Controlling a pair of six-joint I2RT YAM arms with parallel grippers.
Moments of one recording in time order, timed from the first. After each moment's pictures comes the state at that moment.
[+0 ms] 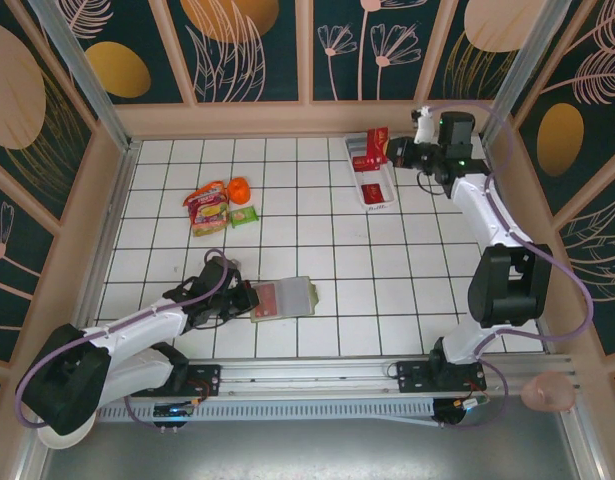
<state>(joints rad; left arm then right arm) -0.60 1.11 0.33 -0.16 0.24 -0.96 0.07 1.64 1.37 -0.28 -0.60 0.30</state>
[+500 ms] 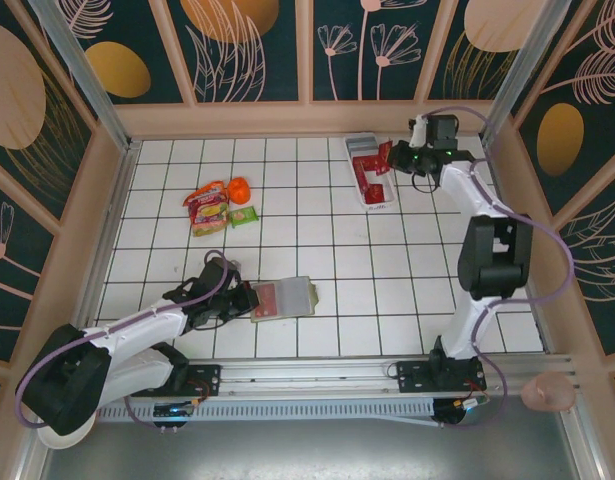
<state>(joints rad) -0.60 1.10 0.32 -0.16 0.24 -0.96 0.07 1.89 1.54 -0.41 -0.41 0.33</state>
